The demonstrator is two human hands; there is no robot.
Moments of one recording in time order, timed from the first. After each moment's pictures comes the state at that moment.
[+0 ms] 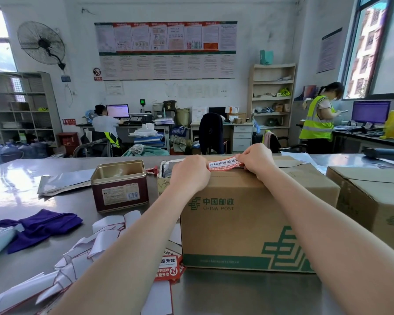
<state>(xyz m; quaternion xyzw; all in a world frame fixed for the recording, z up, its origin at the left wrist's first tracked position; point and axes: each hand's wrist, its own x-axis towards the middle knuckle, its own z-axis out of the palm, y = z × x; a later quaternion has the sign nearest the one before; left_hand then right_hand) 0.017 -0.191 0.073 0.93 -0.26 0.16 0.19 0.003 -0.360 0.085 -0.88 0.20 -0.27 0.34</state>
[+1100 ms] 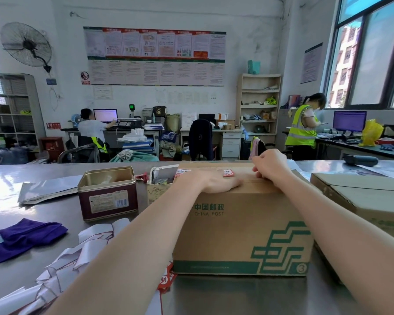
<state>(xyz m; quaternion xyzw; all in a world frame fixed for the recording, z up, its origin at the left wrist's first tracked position) 0.023 -0.234 0.088 0.92 -0.37 -0.06 0.07 -0.032 -0.398 0.091 -0.86 0.25 -0.31 0.33</state>
